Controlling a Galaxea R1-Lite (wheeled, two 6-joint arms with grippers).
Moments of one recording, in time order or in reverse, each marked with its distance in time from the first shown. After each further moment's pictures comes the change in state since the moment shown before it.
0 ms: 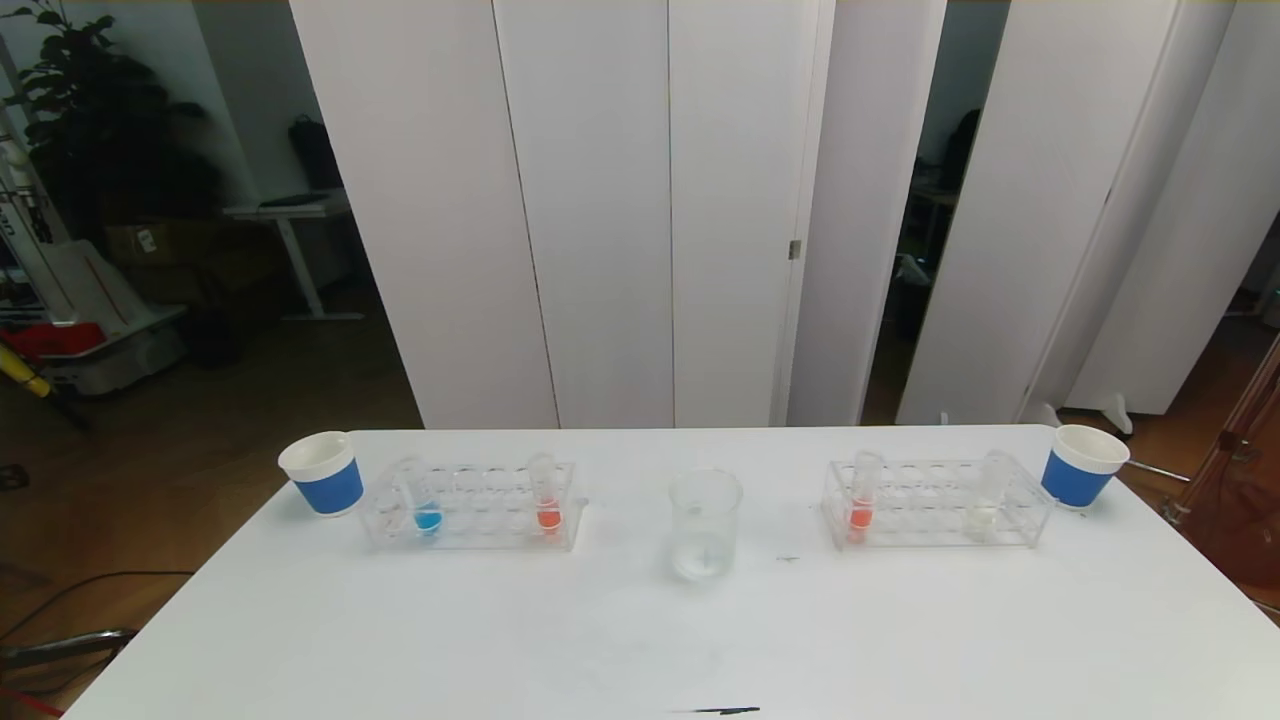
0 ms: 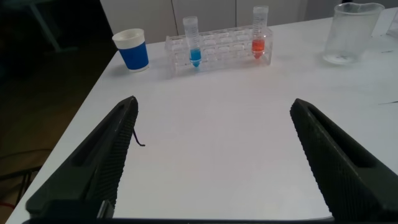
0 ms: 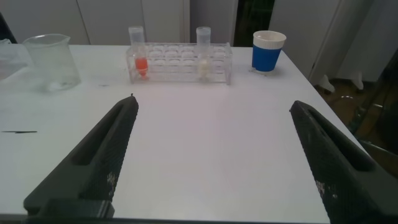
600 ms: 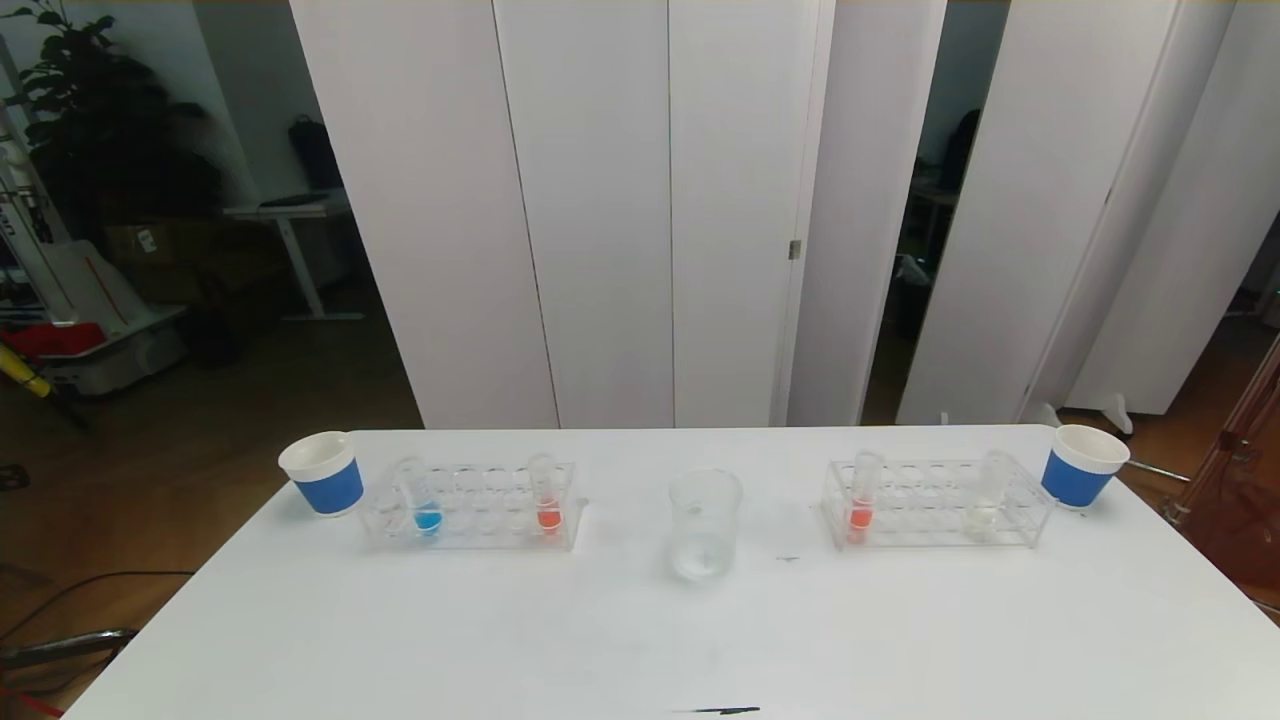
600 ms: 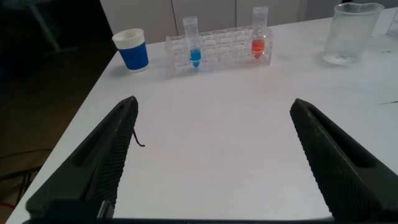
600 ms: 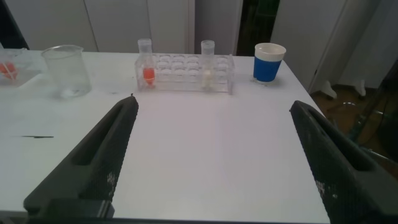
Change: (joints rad) left arm 0.000 0.000 0.000 0.000 0.000 0.000; right arm 0.005 0.032 -0.157 0.123 0.021 -0.003
